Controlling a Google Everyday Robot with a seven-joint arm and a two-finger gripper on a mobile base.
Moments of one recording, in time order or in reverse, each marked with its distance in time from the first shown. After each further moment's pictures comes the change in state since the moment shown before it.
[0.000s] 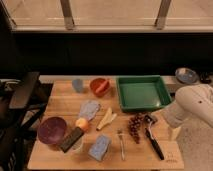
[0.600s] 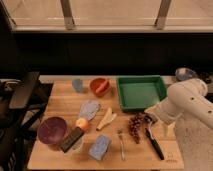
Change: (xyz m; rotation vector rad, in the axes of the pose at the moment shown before) arm -0.044 -0.029 -0.020 0.014 0.033 -0.156
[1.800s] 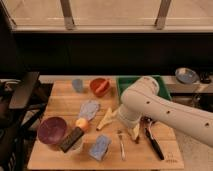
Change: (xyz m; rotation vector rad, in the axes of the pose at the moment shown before) arm -0.153 -0.057 -0.004 -0.008 -0.044 -0.362
